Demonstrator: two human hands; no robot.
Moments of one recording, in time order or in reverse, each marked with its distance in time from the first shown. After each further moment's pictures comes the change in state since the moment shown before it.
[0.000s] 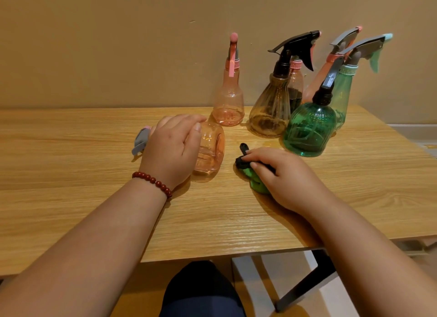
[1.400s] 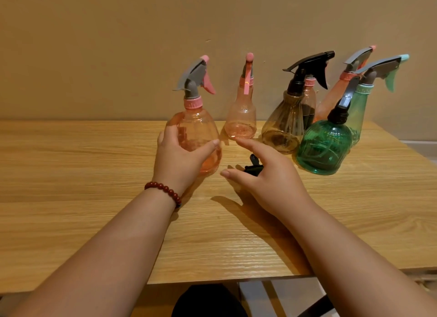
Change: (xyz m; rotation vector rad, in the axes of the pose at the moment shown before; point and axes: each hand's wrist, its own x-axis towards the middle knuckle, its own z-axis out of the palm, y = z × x) left_hand 0.013 -0.006 -0.004 -0.370 0.063 -0.587; right_hand 0.030 -0.035 0.022 0.192 0.204 -0.060
